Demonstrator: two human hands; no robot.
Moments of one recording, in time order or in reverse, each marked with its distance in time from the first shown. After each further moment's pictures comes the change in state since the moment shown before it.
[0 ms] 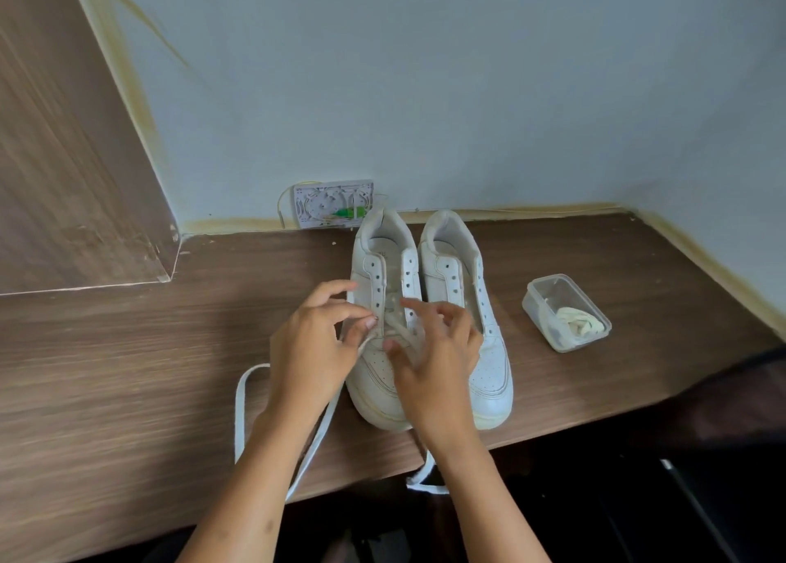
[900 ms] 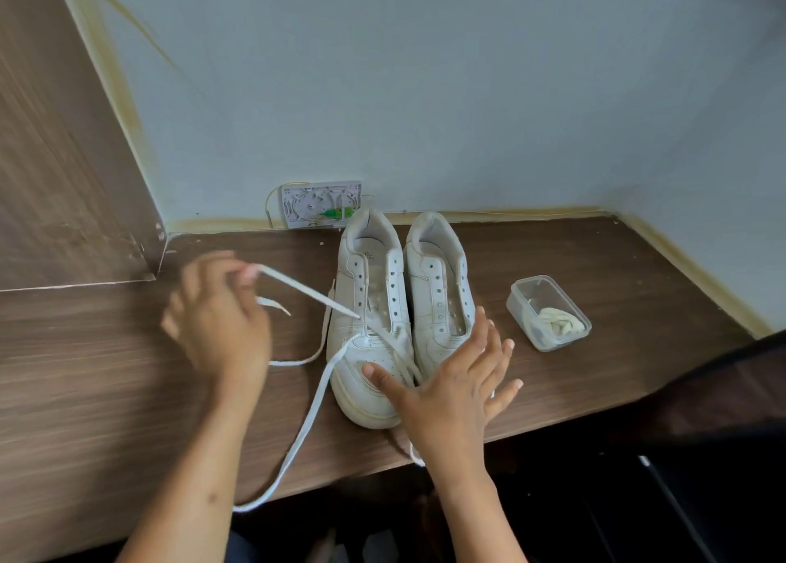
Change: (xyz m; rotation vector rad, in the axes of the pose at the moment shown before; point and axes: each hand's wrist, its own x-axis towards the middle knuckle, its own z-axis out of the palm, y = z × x) left_hand 0.014 -0.029 -0.025 0.153 0.523 -0.289; right_hand -0.023 0.011 -0.018 -0.125 0.059 0.287
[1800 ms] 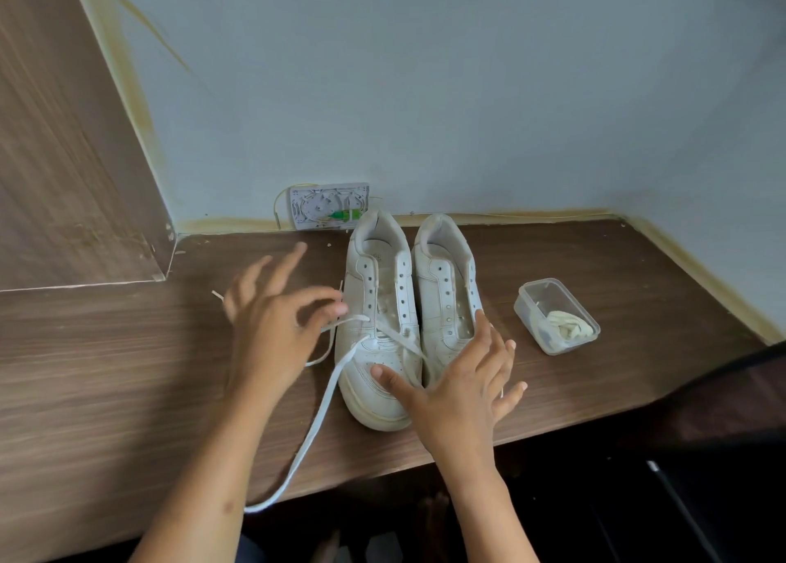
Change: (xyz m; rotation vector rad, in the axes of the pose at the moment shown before) left_hand -0.001 0.004 0.001 0.049 -0.460 0.377; right_hand 0.003 -0.001 -0.002 -0.040 -0.049 0.004
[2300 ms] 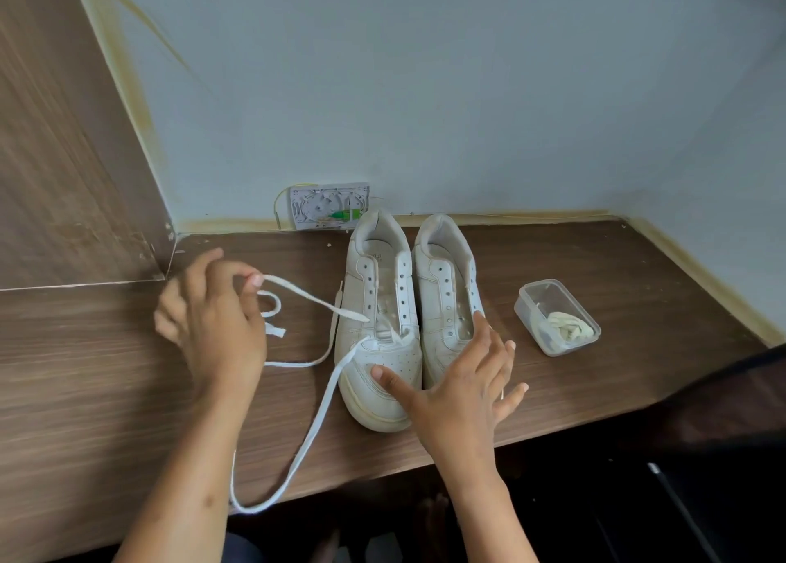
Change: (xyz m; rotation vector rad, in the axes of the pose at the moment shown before) left_hand -0.002 -0.021 -0.007 0.045 0.324 -0.344; right_hand -0.001 0.000 -0.001 -0.033 -0.006 0.000
